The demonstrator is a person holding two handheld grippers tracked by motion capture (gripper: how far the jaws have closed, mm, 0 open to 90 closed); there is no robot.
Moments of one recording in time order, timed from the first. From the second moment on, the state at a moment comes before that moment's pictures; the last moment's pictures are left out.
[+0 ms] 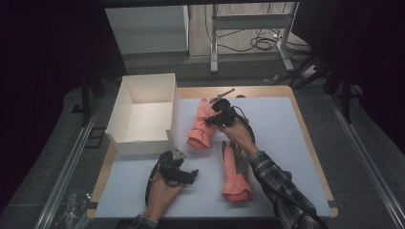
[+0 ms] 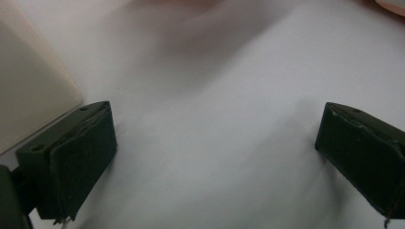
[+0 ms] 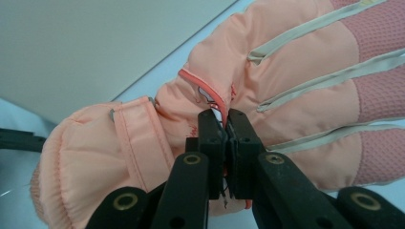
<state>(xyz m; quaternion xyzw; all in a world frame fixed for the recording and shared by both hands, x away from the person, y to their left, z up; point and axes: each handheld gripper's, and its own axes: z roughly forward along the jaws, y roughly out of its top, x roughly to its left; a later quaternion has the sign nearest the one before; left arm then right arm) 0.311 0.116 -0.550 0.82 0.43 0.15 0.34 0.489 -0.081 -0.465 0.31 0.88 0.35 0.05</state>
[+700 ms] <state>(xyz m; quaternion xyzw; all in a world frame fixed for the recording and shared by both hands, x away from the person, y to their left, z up) 0.311 0.116 -0.550 0.82 0.43 0.15 0.34 0.465 -0.109 -0.431 0.29 0.87 0.39 0.03</state>
